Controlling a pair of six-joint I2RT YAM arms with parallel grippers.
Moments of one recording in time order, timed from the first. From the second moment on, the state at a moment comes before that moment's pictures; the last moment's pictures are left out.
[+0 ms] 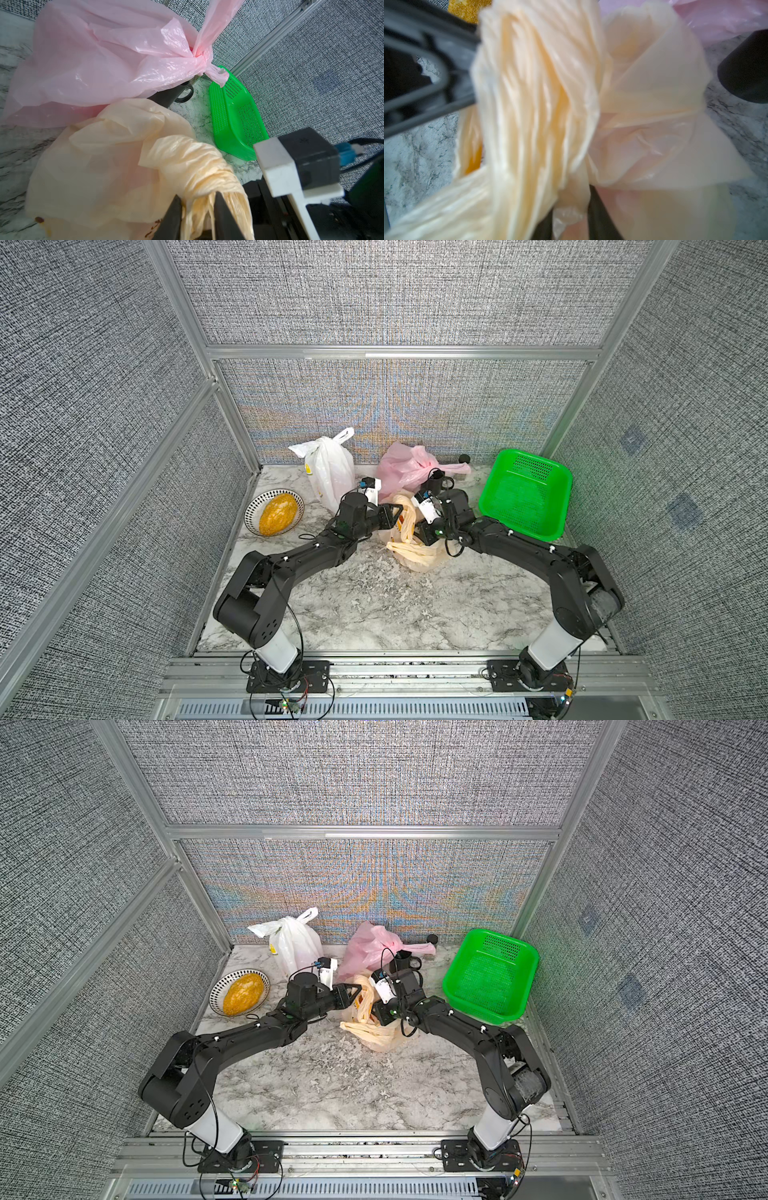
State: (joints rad) left arm -0.56 1.62 0.91 0.39 0.33 -0.66; right arm 0.54 1.67 1.11 -0.17 -0.29 0.04
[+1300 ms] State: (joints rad) left arm -0.50 1.51 0.97 -0.35 -0.03 -0.65; right arm 0.31 1.51 1.00 -0.28 -0.16 0.21
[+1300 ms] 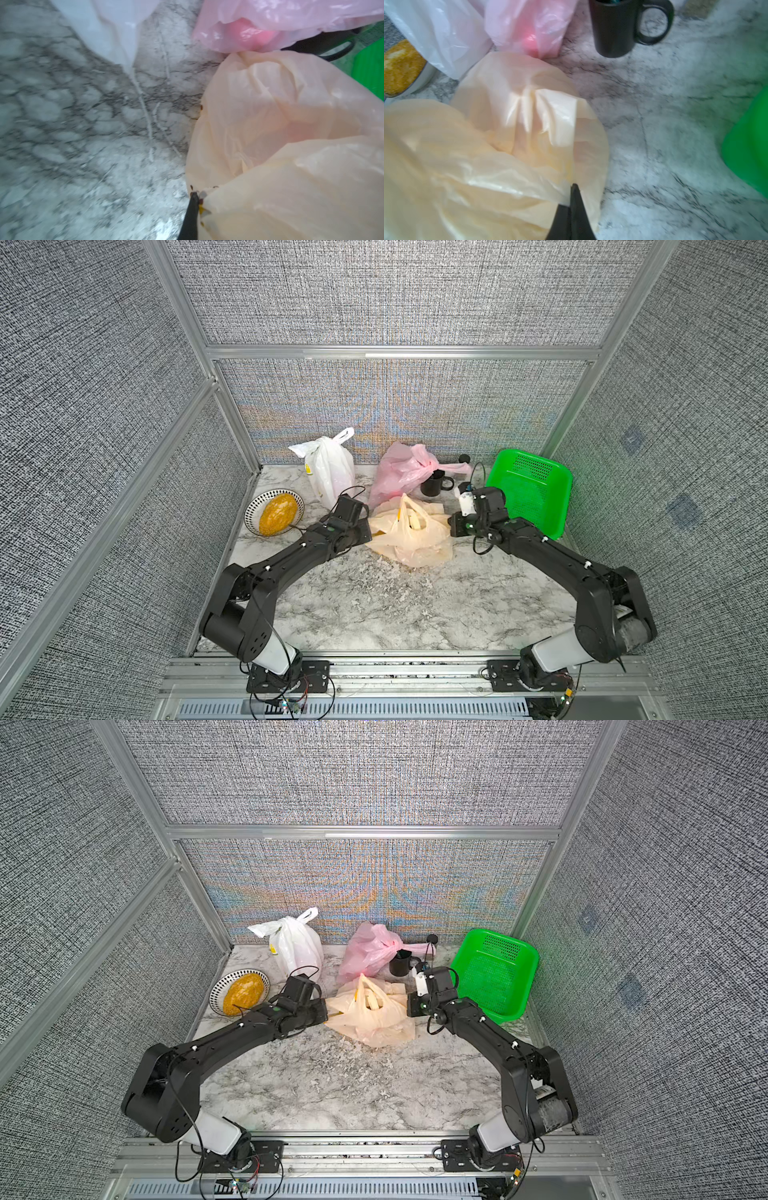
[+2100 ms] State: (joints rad) left arm -0.48 1.54 0.81 -0.32 -0.02 -0.70; right arm 0.25 1.70 0.88 -0.17 -0.19 0.26
